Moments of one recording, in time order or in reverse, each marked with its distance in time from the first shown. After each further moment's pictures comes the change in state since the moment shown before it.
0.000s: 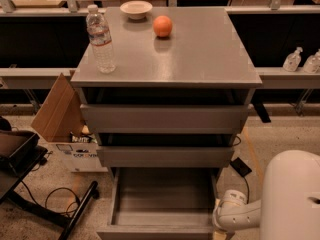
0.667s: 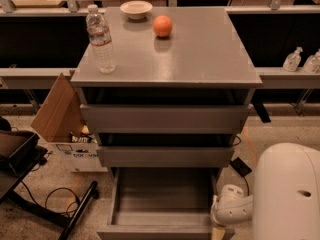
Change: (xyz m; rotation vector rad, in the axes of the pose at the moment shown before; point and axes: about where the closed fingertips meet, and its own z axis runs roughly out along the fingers) arm -0.006 -0.006 -0.009 -0.011 0.013 -0.026
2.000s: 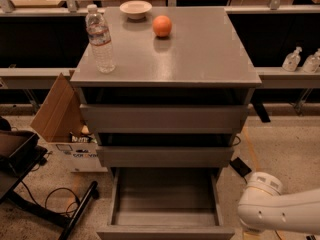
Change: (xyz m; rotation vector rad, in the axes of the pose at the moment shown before) arm 0.057 0.034 -0.230 0.028 0.203 -0.002
